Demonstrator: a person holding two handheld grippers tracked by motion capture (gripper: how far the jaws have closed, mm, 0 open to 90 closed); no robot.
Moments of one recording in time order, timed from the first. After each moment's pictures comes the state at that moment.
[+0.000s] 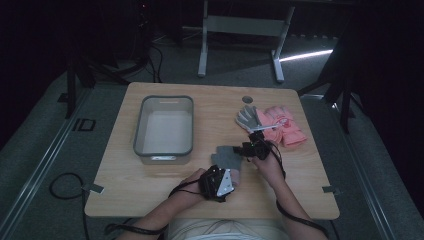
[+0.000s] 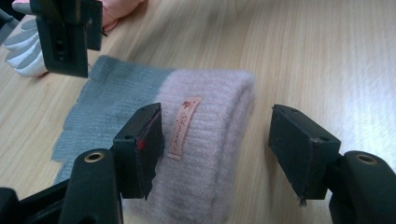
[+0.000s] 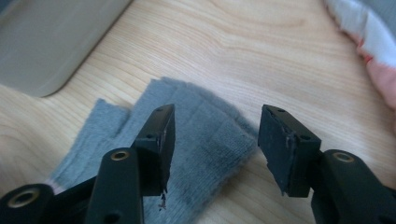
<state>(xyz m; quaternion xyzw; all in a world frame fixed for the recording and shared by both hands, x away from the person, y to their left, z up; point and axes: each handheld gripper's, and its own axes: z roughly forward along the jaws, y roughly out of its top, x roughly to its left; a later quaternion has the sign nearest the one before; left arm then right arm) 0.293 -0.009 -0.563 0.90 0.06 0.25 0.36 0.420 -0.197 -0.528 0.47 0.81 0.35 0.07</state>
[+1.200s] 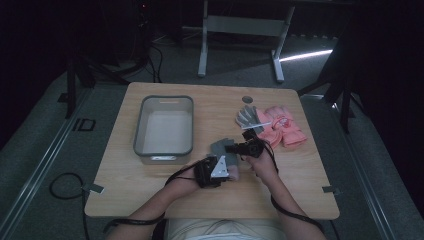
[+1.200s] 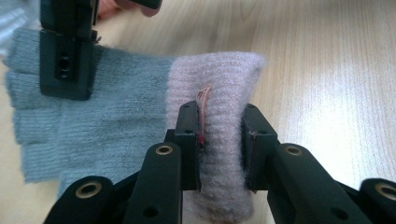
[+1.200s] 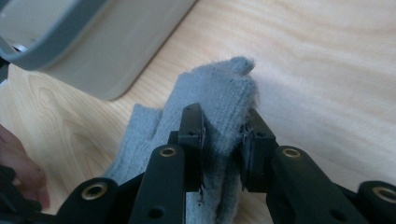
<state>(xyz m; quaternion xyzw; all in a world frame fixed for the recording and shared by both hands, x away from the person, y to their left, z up) 0.322 0.010 -0.530 0.91 0.07 0.16 0.37 0.422 -0.178 -0.519 0.43 0.81 0.40 -0.01</state>
